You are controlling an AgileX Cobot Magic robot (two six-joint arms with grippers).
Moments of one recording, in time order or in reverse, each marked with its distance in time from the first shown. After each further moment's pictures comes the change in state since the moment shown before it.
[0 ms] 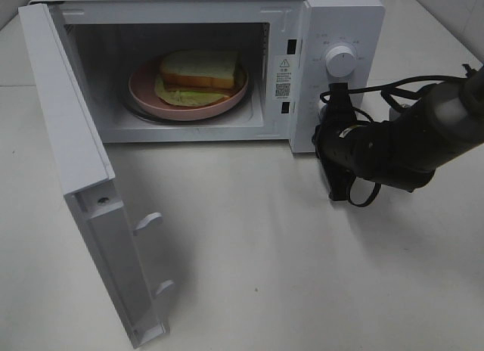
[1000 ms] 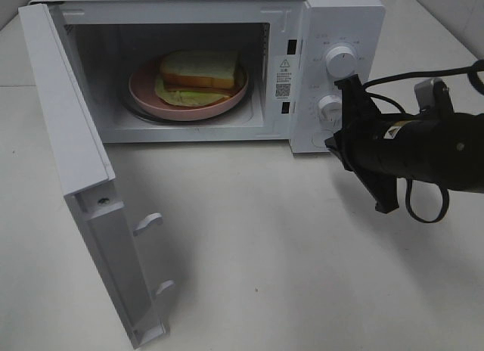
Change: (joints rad) left arm 0.000 0.000 0.000 0.000 0.000 0.000; right arm 0.012 -0.360 0.256 -0.154 0.198 -0.221
